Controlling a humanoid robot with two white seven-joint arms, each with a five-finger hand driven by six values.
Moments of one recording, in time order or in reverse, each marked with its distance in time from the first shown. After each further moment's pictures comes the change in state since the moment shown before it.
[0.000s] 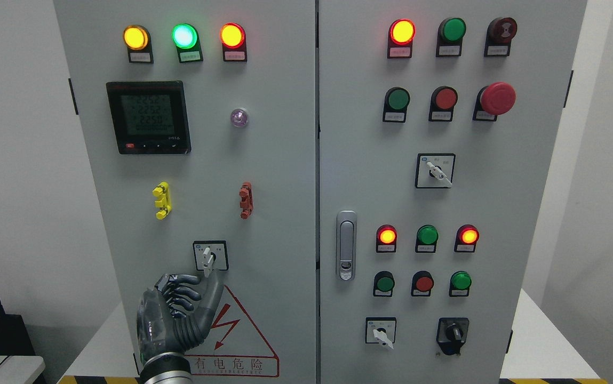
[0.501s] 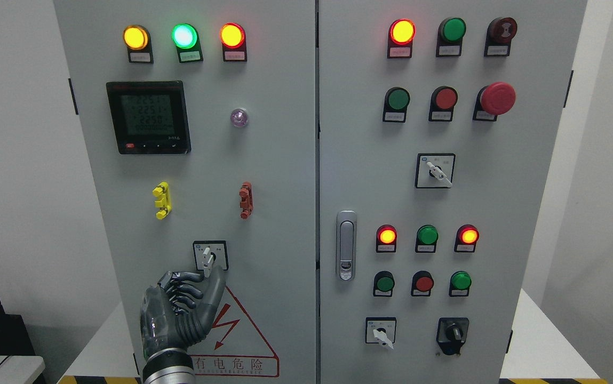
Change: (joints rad) left arm -0.017 -0.001 -0.002 0.009 0.019 0.014 0.003; right arm 0.000 0.000 0.000 0.000 0.000 0.000 0.000
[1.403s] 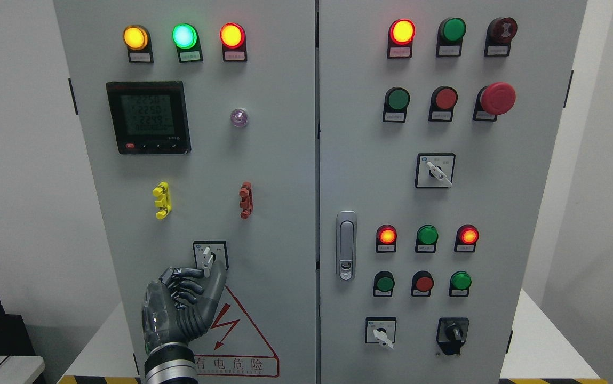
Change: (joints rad) left arm -0.025 0.000 0.000 0.009 0.022 0.018 0.006; right arm 0.000 0.000 0.000 0.000 0.000 0.000 0.000
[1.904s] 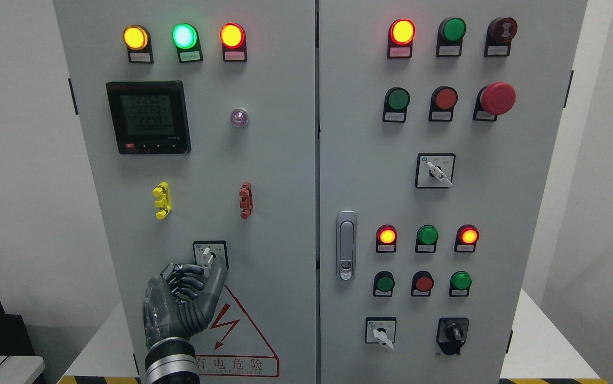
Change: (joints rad) left arm -0.016 -0.001 0.001 0.002 0.006 0.010 0.000; right arm 0.000 0.000 0.000 0.000 0.000 0.000 0.000
